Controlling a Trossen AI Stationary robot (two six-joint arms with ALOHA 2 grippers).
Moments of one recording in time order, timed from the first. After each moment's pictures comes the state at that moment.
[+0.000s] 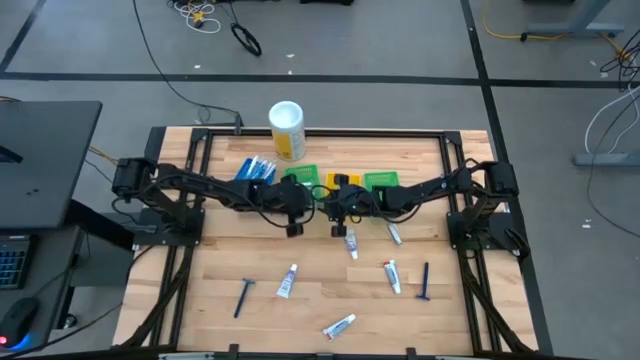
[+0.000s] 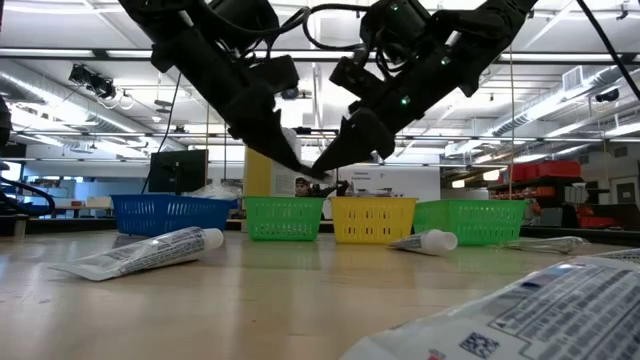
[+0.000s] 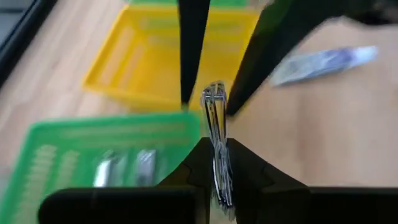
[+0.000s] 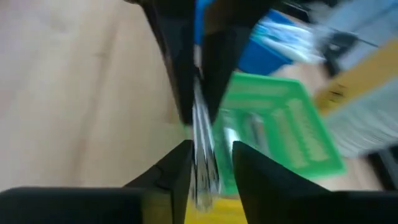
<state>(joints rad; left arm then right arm) 0.04 1.55 0.85 -0.03 -0.20 0.01 -0.02 1.76 0.96 0.19 0.23 -0.28</state>
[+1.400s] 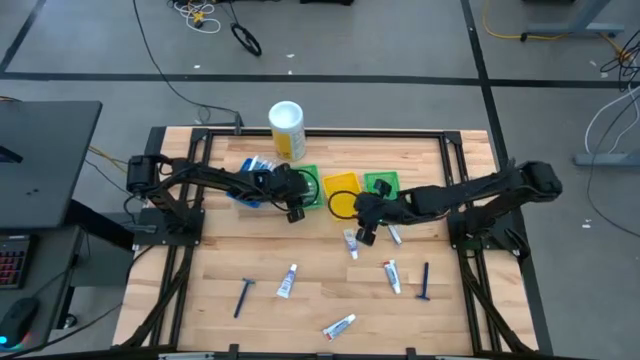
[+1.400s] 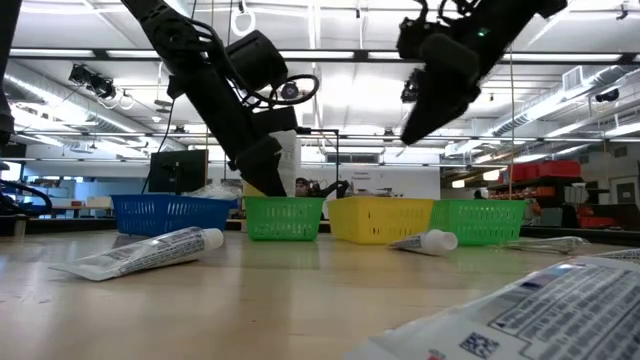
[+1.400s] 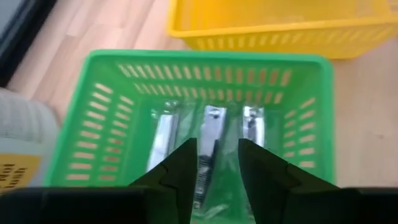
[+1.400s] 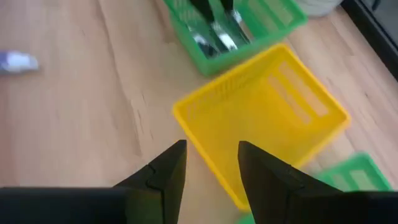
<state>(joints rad) 0.18 1.65 0.85 -0.06 -0.25 0.00 0.13 1.44 0.96 -0.47 0.36 0.32</state>
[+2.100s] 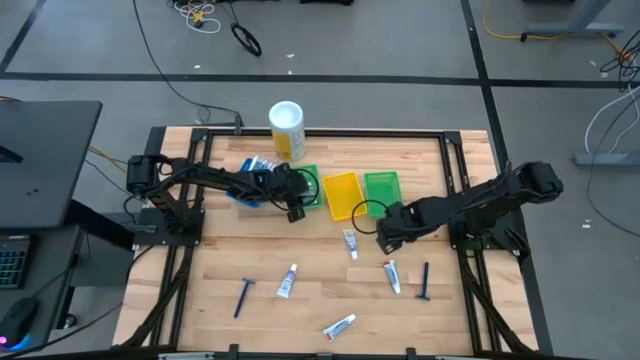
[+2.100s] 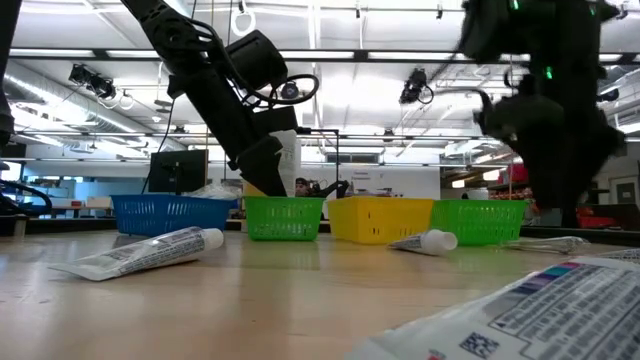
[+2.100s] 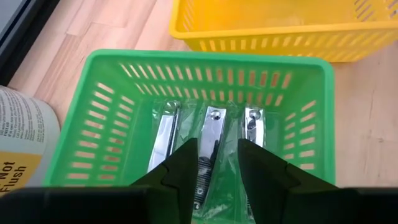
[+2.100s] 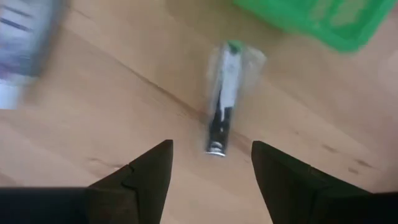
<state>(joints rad) 0.18 1.65 0.85 -0.05 -0.25 -0.01 0.20 1.44 0.83 -0.90 0.07 1.22</state>
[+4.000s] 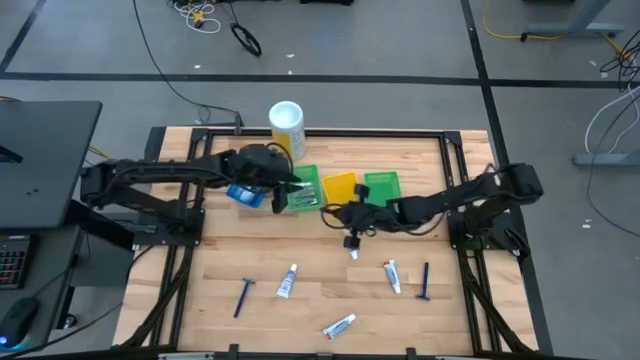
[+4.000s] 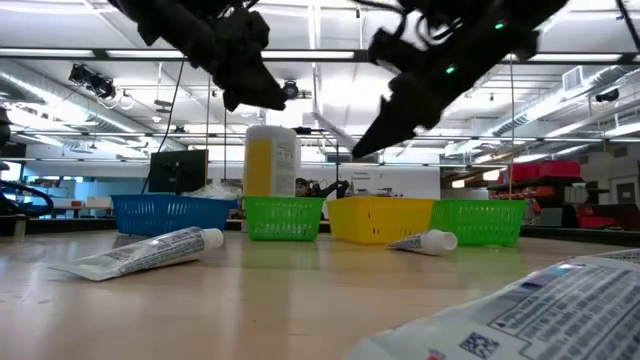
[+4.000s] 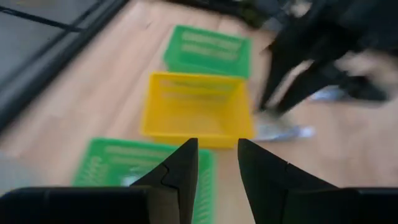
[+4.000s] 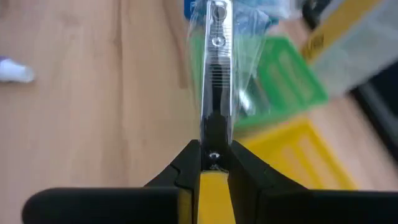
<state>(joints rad) 0.24 1.26 0.84 -0.13 0.08 -0.11 0.12 1.60 0.88 0.01 0.42 -0.03</state>
